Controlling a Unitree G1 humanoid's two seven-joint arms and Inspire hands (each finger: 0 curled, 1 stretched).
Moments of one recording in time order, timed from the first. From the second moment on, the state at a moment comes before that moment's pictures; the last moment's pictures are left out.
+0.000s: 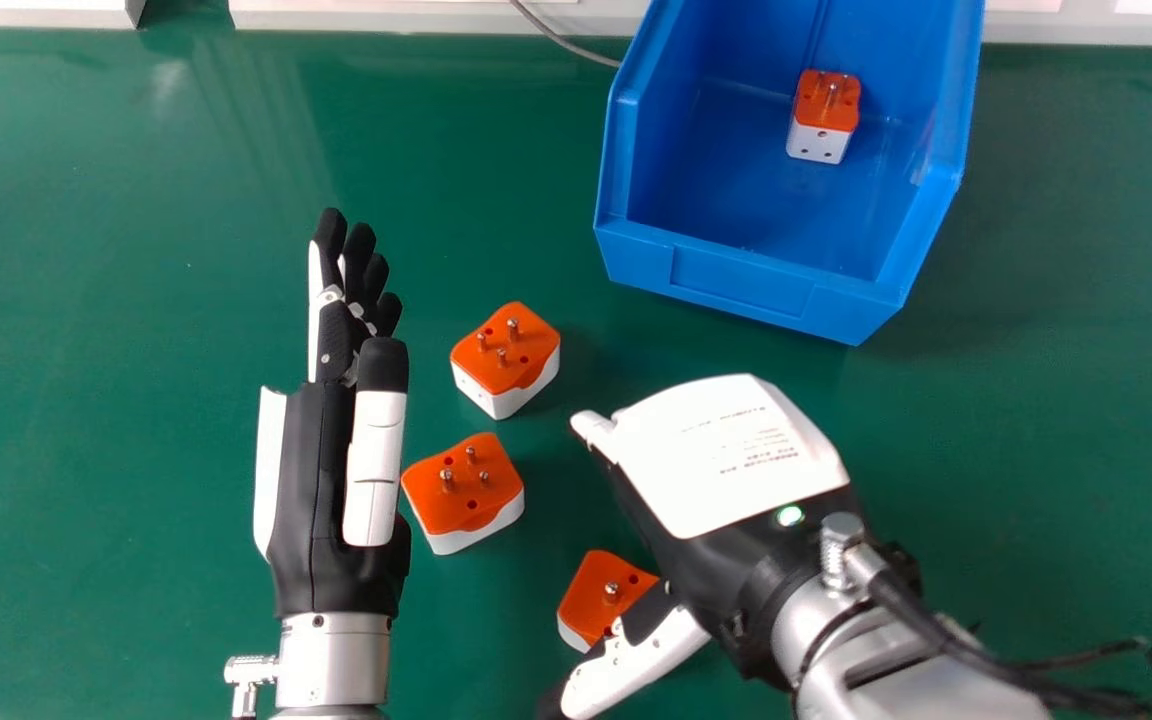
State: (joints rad) left arm 0.11 -0.05 -0.02 0.36 -0.10 -0.80 -0.06; right arm 0.08 -0.15 0.69 -0.61 -1.70 0.32 0.87
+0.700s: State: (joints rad) left arm 0.12 -0.05 -0.02 0.35 -0.12 -0.80 -0.08; right arm 0.12 -0.09 0.64 -0.35 -1.77 0.34 0.65
